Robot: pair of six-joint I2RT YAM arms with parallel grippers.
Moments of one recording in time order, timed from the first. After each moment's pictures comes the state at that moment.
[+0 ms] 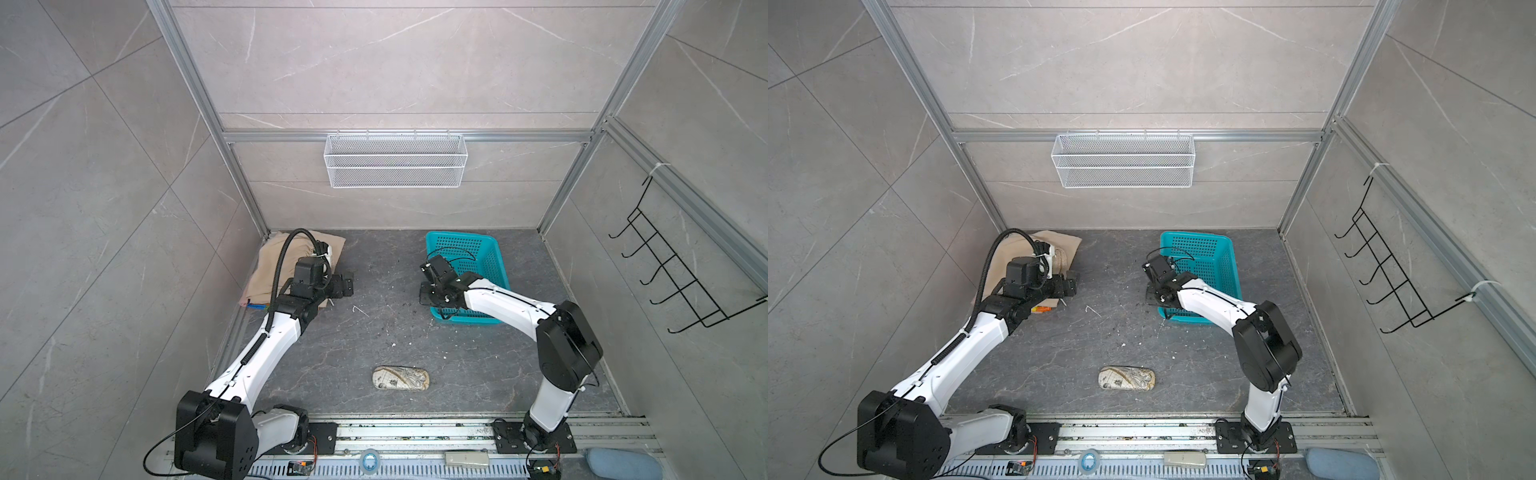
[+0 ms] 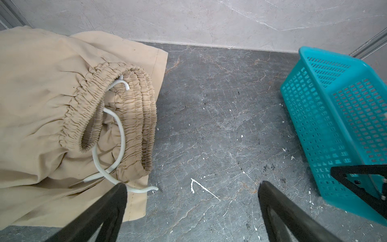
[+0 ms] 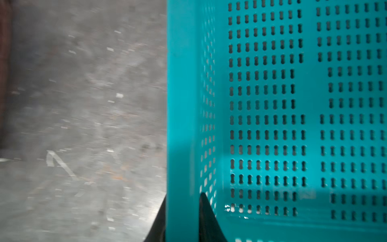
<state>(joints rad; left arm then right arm) -0.26 1.22 0.93 -0.31 0.01 -0.18 0.67 1.85 1.38 -0.53 0.14 0.72</state>
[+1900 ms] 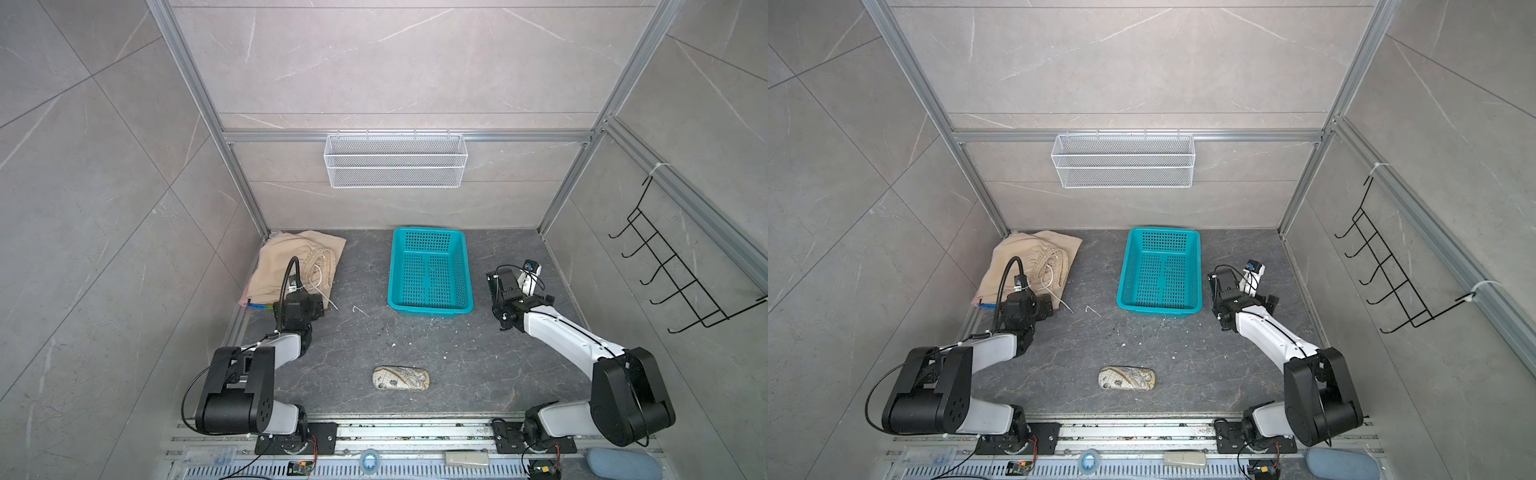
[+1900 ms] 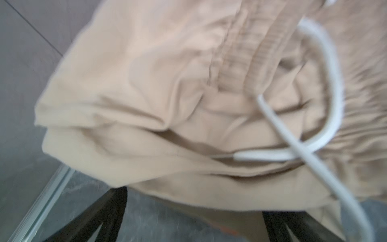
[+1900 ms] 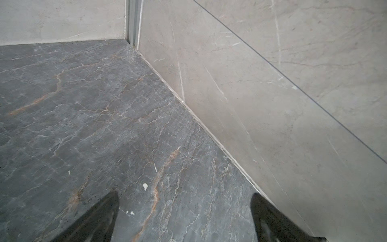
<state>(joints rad) -0.04 1.45 0.41 0.54 -0.31 -0.03 0.28 1.40 0.82 -0.36 1.04 0.47</state>
